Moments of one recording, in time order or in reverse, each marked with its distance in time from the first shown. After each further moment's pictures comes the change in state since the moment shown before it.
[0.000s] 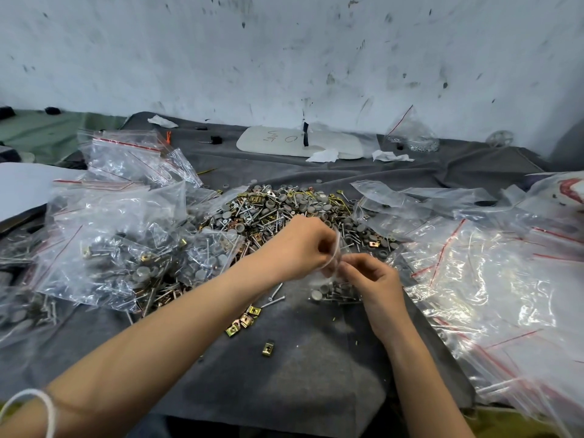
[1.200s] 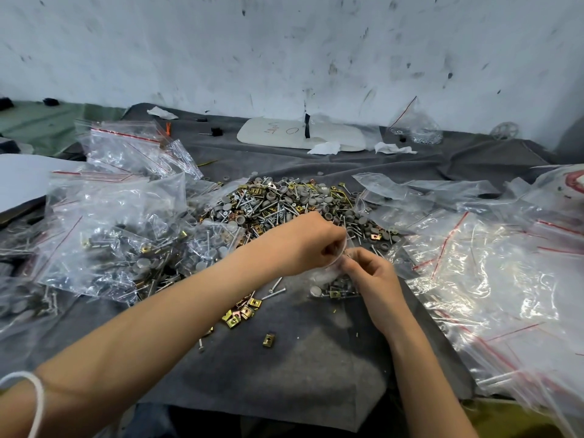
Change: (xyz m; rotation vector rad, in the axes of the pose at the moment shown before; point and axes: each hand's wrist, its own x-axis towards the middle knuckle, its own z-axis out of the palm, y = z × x) left_hand 0.007 -0.007 0.004 0.383 -0.091 0.243; right_hand 0.003 0.007 -0.004 -0.079 -0.159 -0.045
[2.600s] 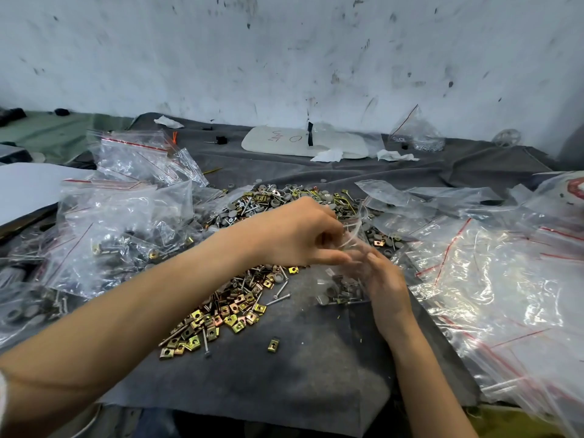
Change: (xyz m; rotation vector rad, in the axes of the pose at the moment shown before) left_hand -0.020 0.000 -0.042 -0.114 0.046 0.101; right_hand 0.001 -0.002 0.001 0.176 0.097 0.004
